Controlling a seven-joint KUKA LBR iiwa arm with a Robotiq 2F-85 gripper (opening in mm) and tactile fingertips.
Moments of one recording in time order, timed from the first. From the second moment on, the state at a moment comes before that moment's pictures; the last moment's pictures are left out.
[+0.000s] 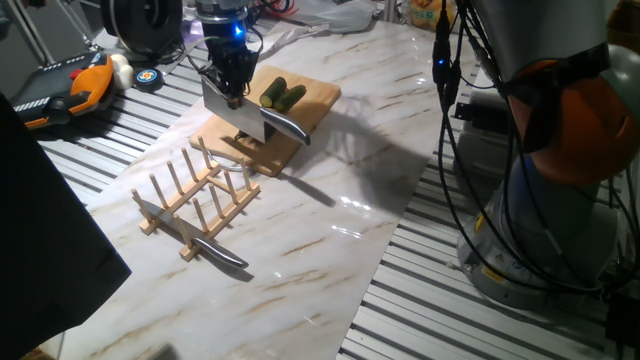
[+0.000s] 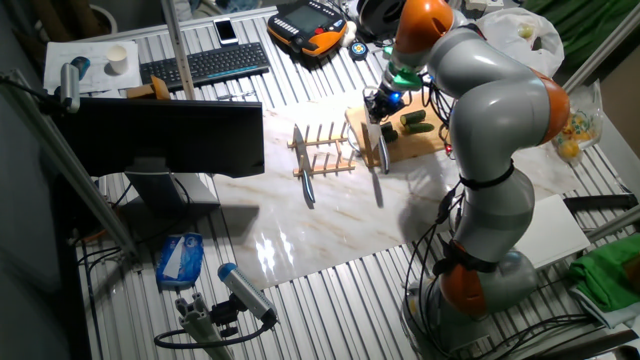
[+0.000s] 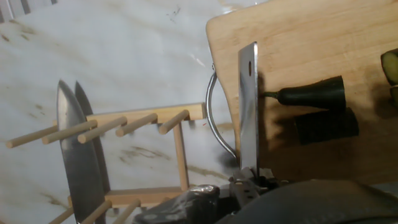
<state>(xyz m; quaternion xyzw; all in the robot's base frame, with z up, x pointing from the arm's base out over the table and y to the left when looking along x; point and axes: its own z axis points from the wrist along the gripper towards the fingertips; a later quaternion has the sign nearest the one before) 0.586 -0.003 0.176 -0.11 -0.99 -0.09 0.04</state>
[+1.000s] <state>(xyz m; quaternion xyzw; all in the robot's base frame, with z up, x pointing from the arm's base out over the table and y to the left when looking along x) 0.586 -0.003 0.176 -0.09 -0.99 -0.05 0.05</state>
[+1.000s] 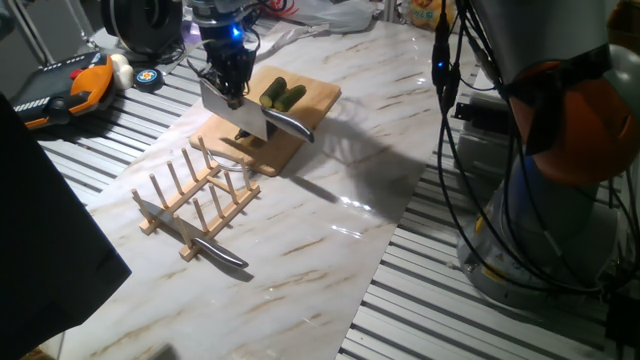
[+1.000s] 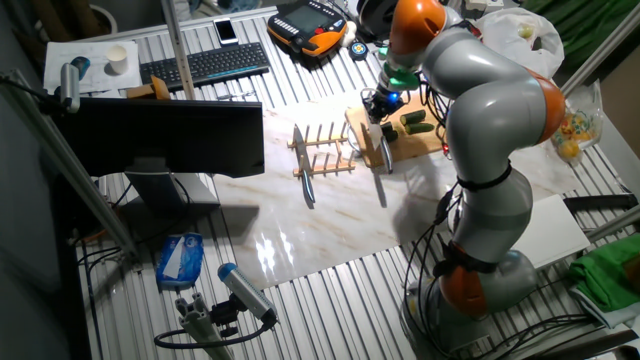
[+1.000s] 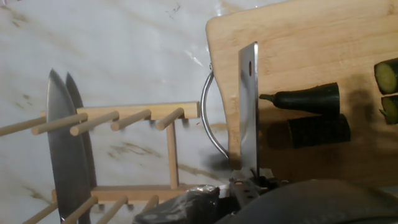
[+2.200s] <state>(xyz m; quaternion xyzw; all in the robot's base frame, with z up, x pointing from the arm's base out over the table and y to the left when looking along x) 0.588 0.029 0.190 -0.16 -0.98 -0.05 0.06</state>
